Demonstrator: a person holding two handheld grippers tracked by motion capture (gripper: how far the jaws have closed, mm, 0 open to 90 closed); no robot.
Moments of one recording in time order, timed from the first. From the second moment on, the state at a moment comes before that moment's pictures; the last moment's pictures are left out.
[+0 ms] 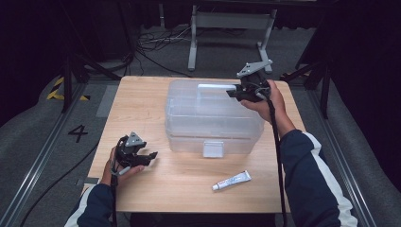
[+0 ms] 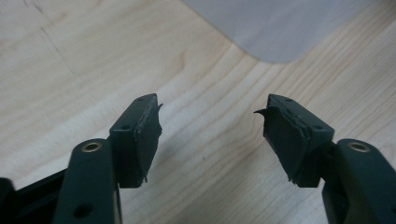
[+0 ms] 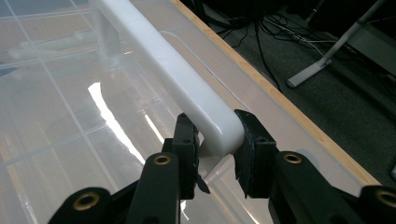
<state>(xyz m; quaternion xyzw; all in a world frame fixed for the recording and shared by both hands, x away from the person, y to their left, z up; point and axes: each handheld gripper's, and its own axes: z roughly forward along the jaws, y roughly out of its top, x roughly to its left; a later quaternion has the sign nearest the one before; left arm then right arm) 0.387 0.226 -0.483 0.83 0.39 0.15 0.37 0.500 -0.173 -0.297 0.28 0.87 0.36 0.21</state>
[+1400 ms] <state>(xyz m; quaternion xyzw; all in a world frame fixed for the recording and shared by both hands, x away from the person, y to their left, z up) 0.391 0.181 -0.418 0.81 0.30 0.17 0.48 0.506 -0.169 -0.289 0.29 0.87 0.34 0.20</state>
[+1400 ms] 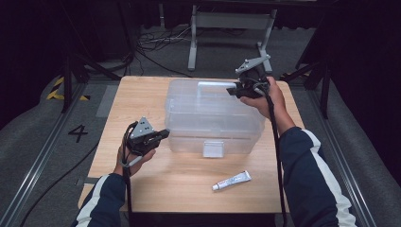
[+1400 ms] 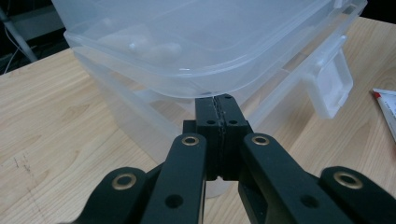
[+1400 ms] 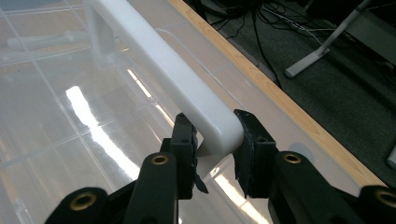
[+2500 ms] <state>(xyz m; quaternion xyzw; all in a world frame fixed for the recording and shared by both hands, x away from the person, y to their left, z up) 0.392 0.179 -0.416 0.81 0.30 0.18 0.46 0.446 -0.250 -0.268 0.28 0.84 0.38 0.29</state>
